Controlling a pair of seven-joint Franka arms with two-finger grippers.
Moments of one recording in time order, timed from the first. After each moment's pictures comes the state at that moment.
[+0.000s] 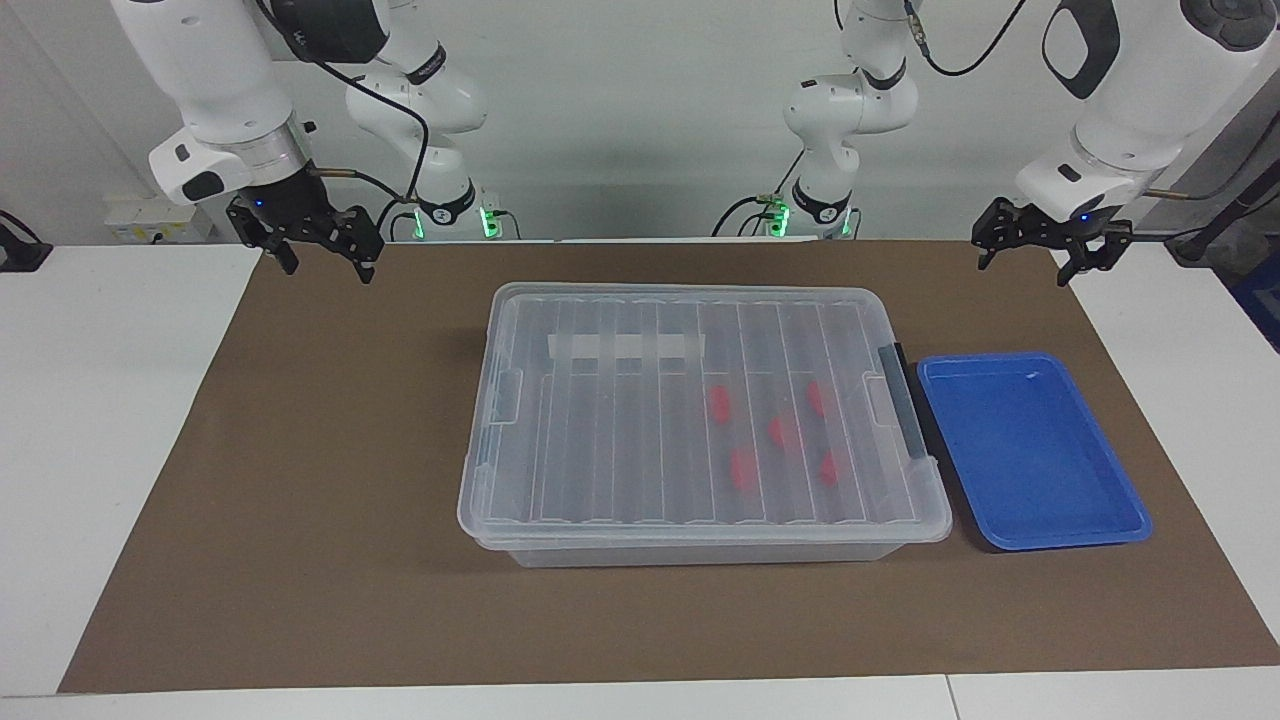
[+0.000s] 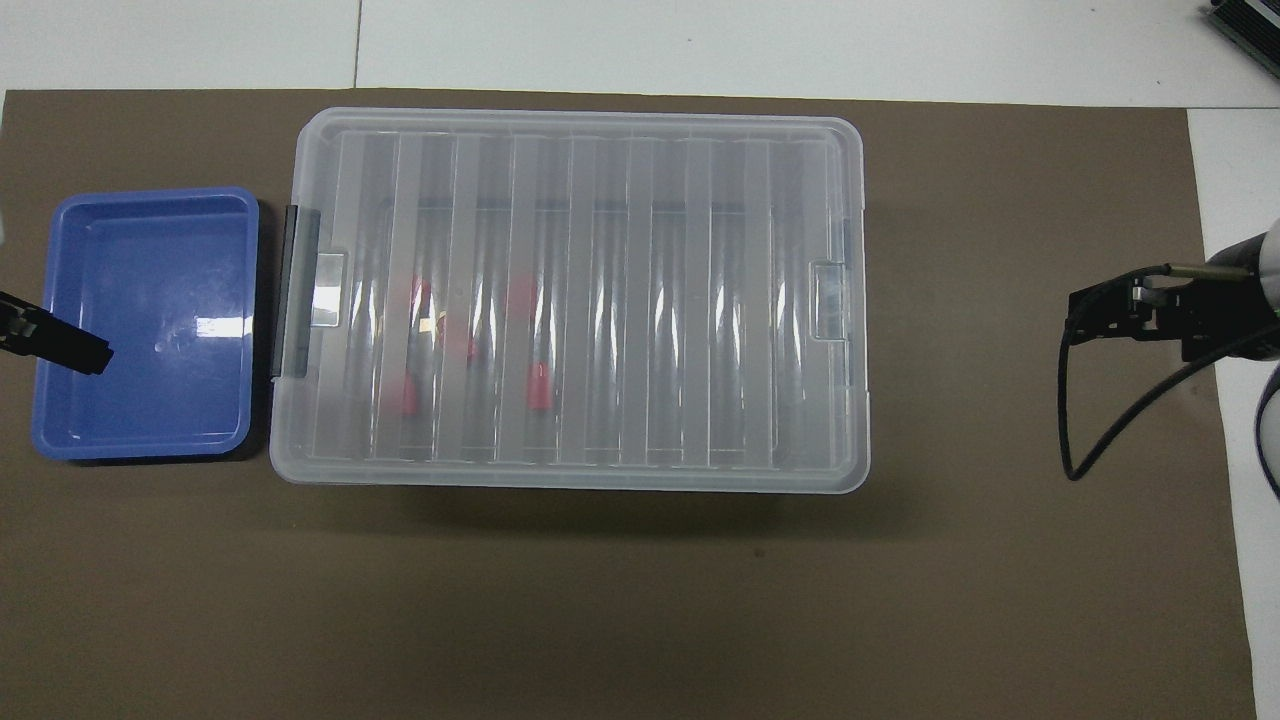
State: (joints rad) left arm 0.02 0.04 -0.05 -1.53 0.10 1.47 0.41; right arm -0.01 -0.02 0.05 -1.60 -0.02 1.56 0.21
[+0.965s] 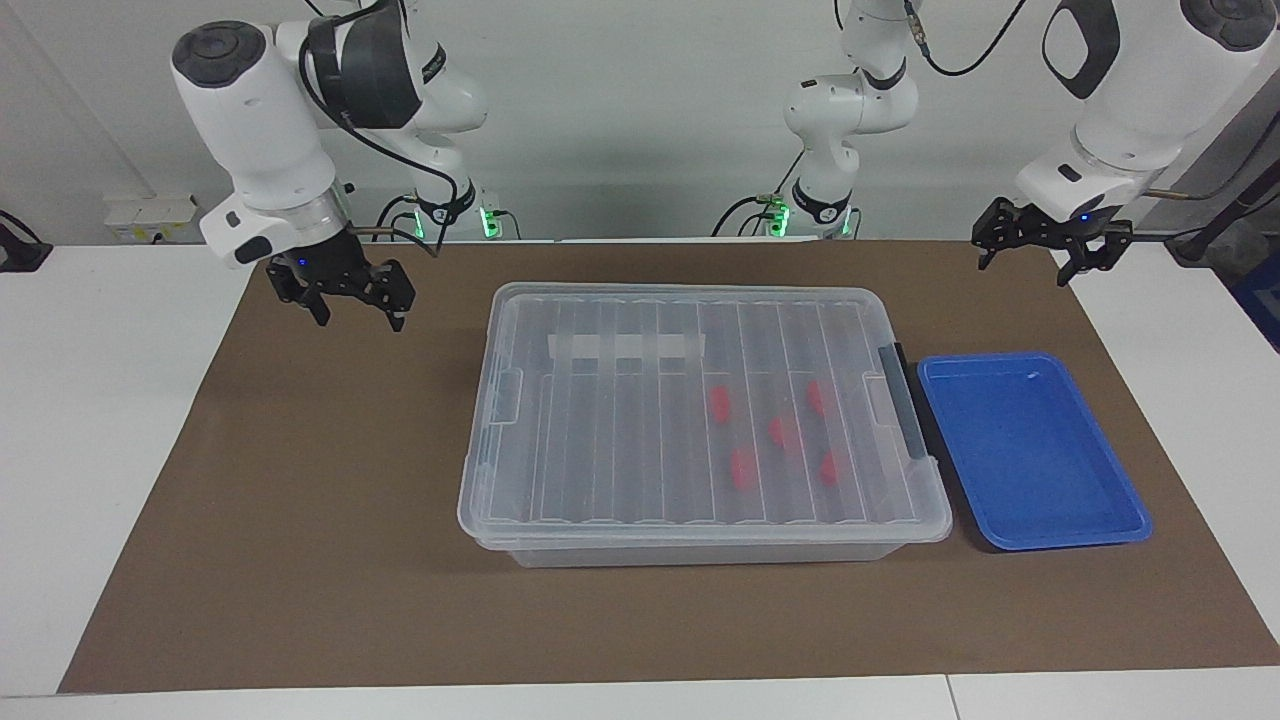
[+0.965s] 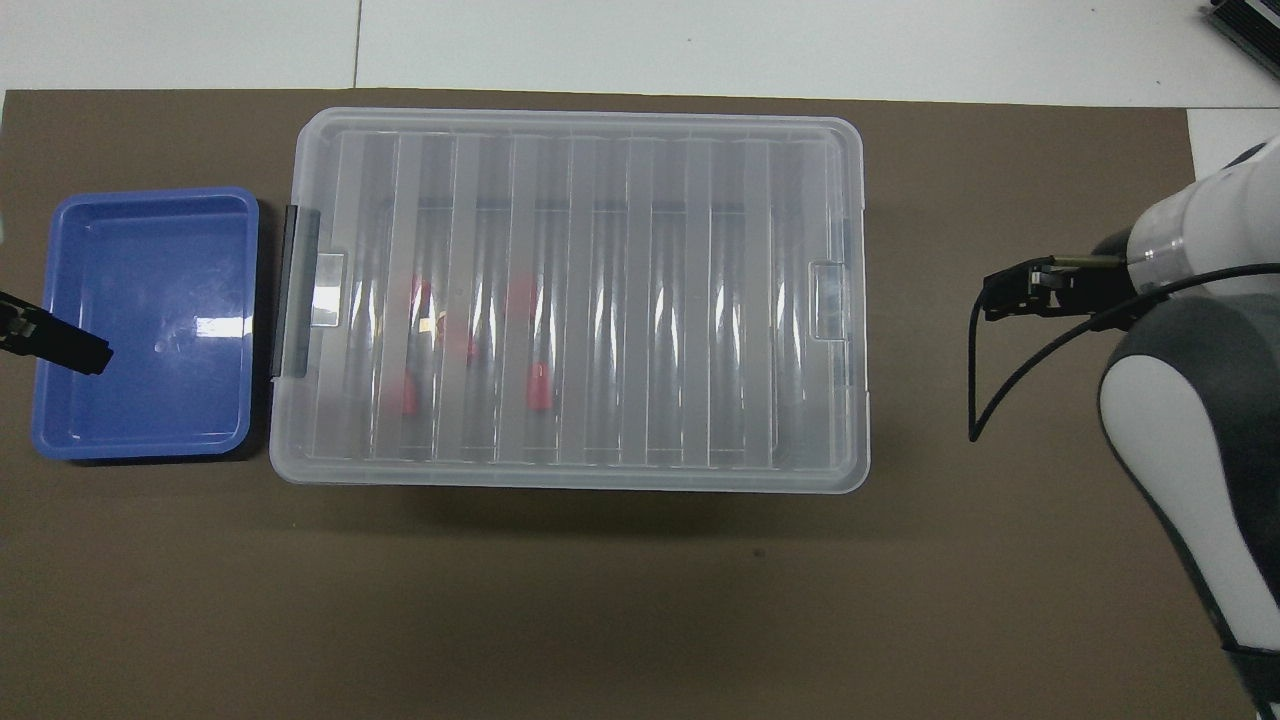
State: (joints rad) left arm 0.02 0.04 -0.05 -1.53 0.10 1.47 0.41; right arm 0.05 0.05 0.05 -1.70 -0.02 1.77 0.21
